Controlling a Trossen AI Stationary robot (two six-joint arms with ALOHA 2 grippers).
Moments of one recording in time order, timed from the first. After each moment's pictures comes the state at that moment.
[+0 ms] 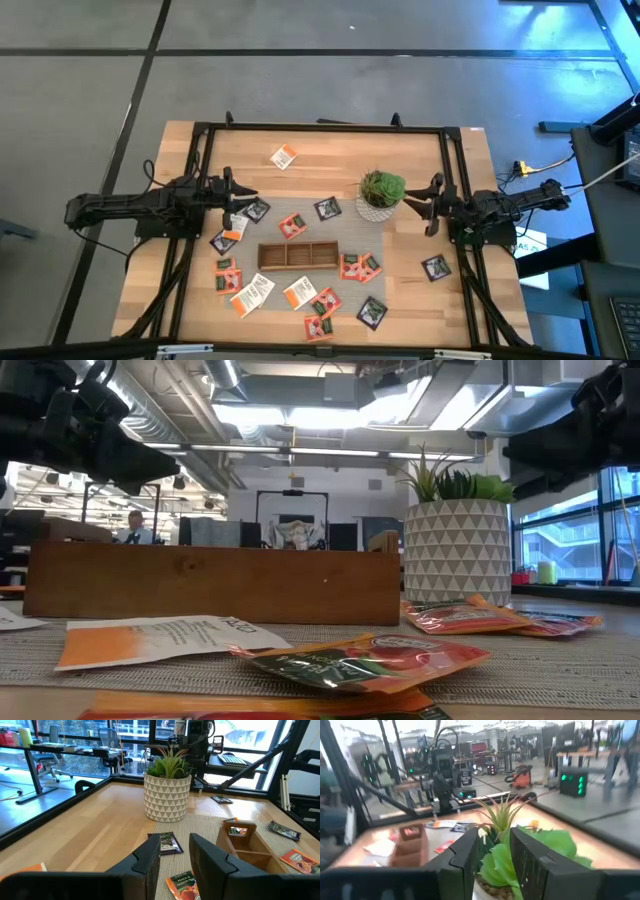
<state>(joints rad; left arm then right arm) 0.15 0.16 0.01 0.08 -0.01 -0.08 0.28 0.01 0.02 0.06 0.52 0.14</state>
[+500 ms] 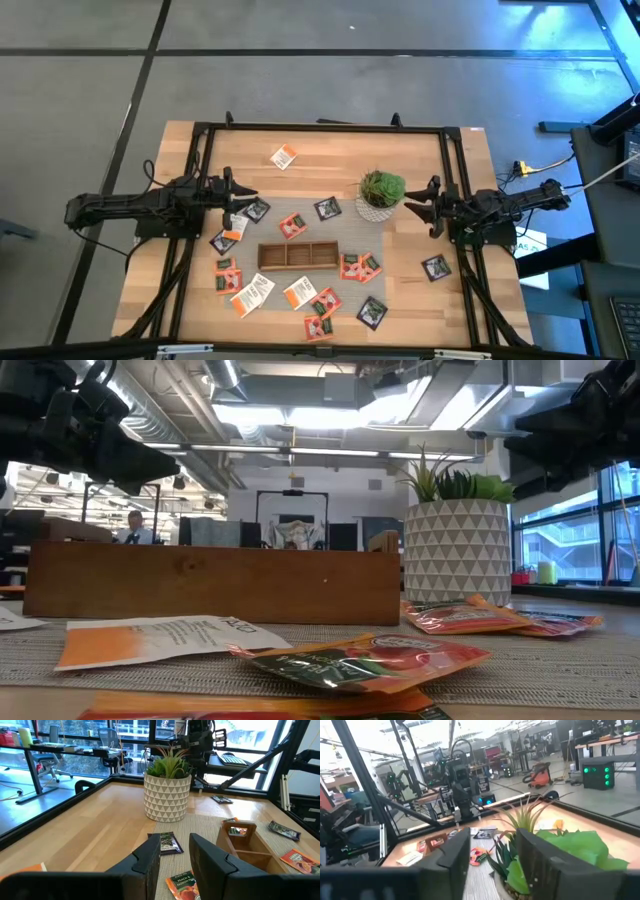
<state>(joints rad) 0.15 0.16 0.01 0.08 -0.01 -0.08 0.28 0.01 0.02 0.11 0.44 0.23</state>
